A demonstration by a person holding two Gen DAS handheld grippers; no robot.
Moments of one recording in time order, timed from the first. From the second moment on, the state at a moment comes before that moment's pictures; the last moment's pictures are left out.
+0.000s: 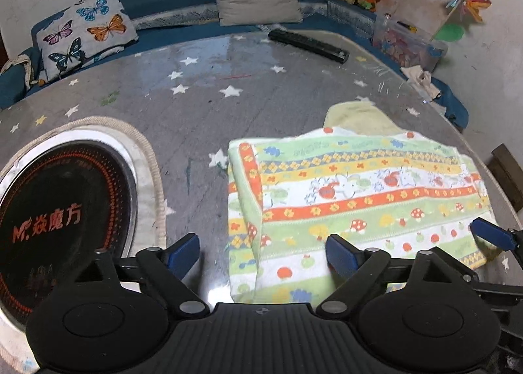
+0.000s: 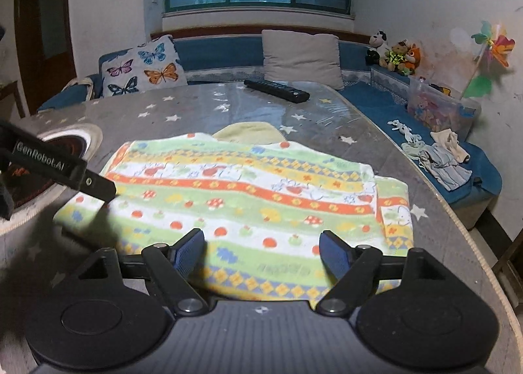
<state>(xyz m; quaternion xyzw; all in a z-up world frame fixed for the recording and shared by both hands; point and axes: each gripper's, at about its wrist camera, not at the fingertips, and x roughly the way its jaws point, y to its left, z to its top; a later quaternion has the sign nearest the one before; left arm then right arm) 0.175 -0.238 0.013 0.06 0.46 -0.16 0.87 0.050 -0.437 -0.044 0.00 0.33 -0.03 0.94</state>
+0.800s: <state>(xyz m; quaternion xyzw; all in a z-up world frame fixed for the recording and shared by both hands) 0.151 -0.234 0.009 0.10 0.49 -0.13 0.86 0.016 -0.427 -0.045 0.02 0.33 -0.04 0.94</state>
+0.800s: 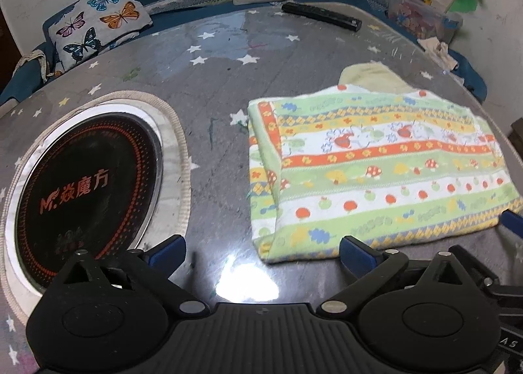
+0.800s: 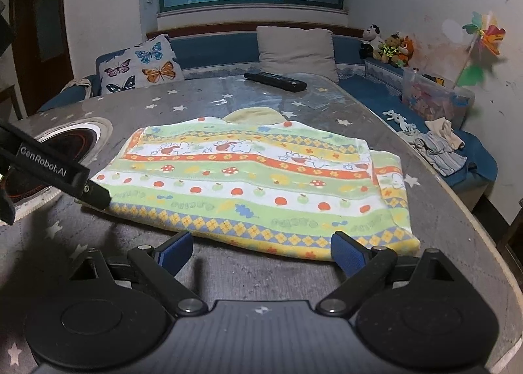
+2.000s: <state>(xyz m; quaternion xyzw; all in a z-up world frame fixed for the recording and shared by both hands) 0.104 -0.211 0.009 0.12 0.46 -0.14 0.87 -0.010 -0.426 -0.052 0.06 0.33 -0.09 0.94</state>
